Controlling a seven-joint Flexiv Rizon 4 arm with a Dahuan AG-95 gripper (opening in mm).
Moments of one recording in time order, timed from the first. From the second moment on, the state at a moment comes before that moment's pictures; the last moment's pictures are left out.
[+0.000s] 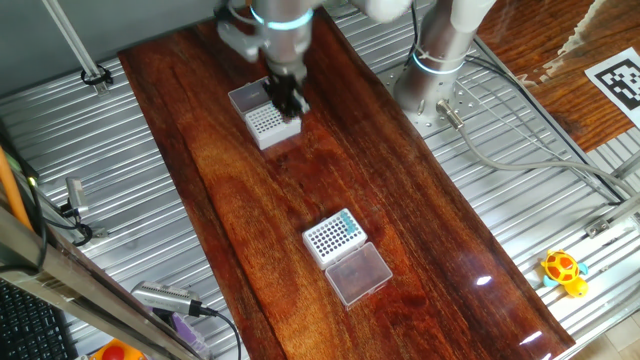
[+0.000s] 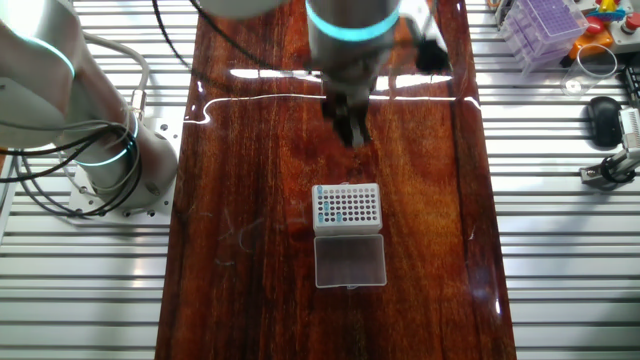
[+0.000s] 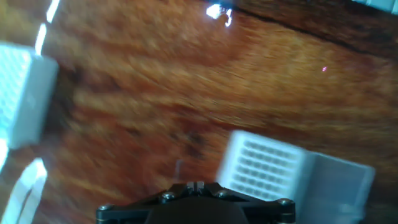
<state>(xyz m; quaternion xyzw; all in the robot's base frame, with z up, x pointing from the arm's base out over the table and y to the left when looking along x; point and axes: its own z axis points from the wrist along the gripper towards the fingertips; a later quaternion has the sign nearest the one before) 0.395 -0.039 0.137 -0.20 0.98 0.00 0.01</state>
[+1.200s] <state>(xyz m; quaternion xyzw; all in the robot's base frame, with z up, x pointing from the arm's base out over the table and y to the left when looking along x) 0.371 -0.091 0.121 -0.25 0.97 0.02 0.01</state>
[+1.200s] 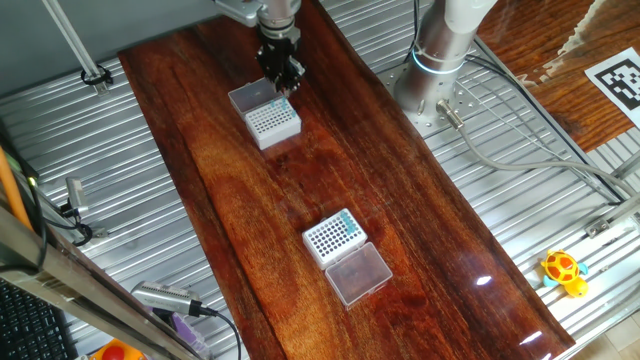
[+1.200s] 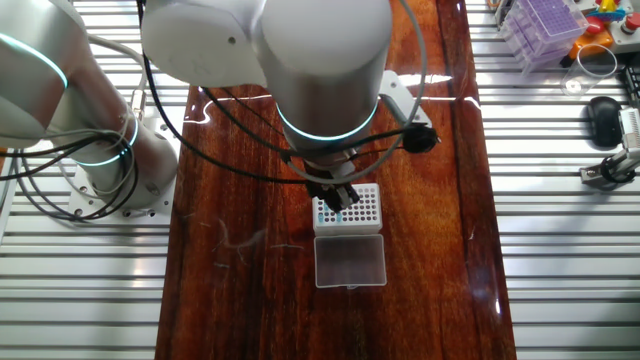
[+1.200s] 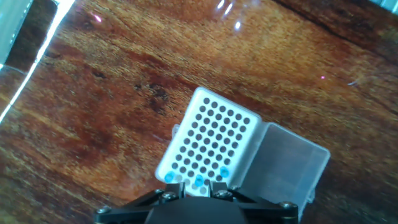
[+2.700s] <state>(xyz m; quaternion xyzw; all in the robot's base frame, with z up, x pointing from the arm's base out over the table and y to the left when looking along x) 0.357 -0.063 0.087 -0.23 0.97 0.01 0.03</state>
